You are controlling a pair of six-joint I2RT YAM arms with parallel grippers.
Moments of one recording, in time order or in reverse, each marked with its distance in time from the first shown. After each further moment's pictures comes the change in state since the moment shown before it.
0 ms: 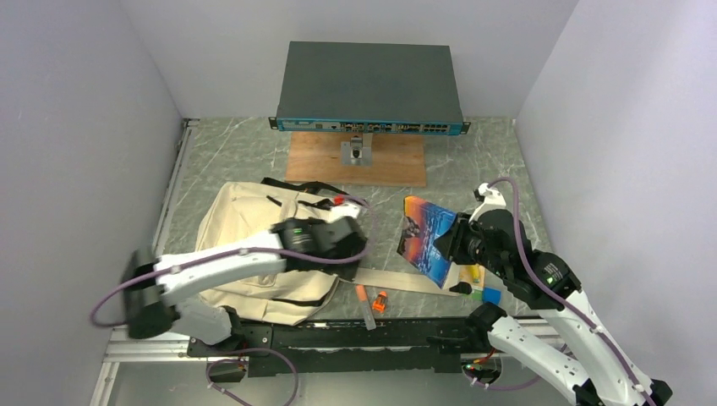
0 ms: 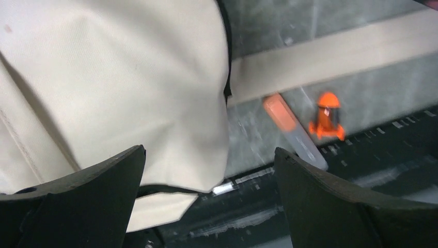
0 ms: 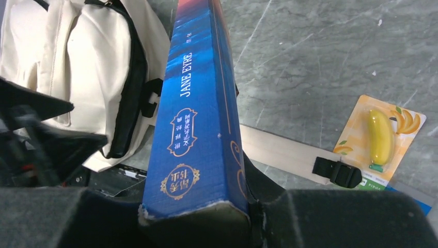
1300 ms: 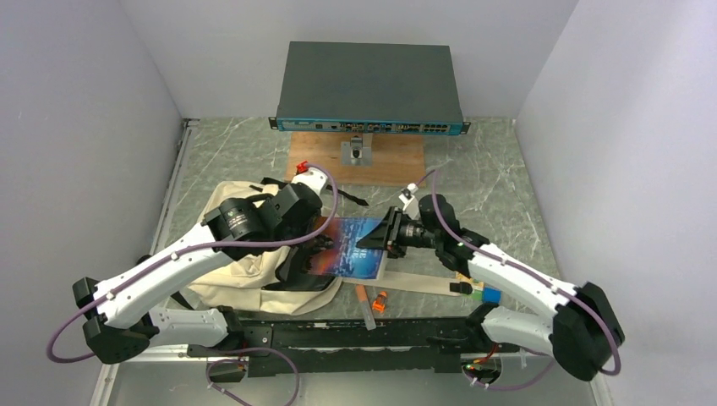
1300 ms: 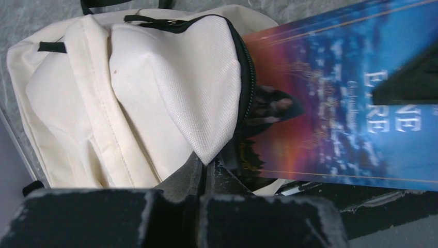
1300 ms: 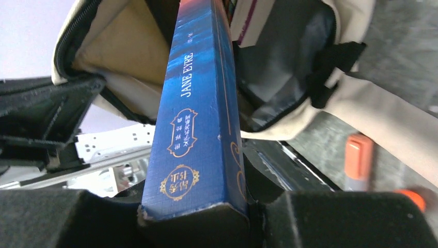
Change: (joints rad) left arm 0.108 -0.092 0.259 -0.238 -0.201 0.255; right arm 0.011 0.422 -0.339 0.911 -0.681 0.536
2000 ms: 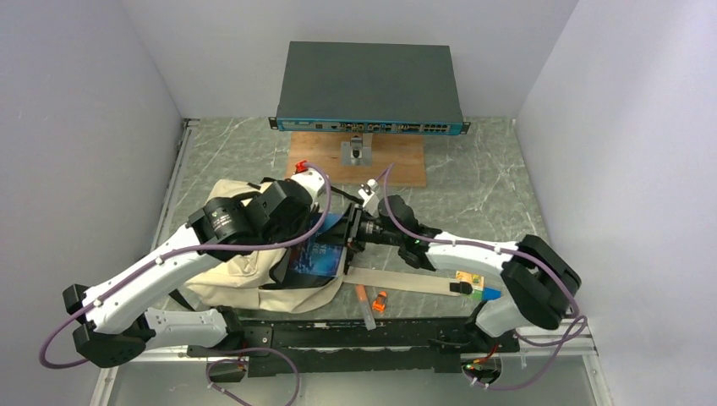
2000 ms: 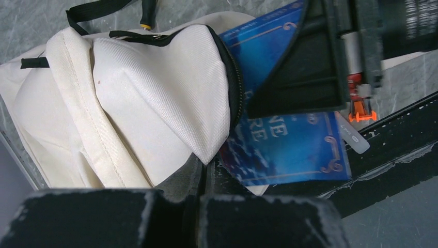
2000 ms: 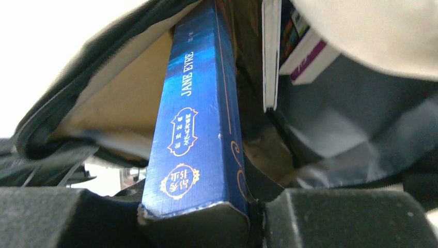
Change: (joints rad) left arm 0.007 -0.039 0.029 -0.010 0.110 0.110; right arm 0.219 0.380 0.098 0.473 0.116 0.131
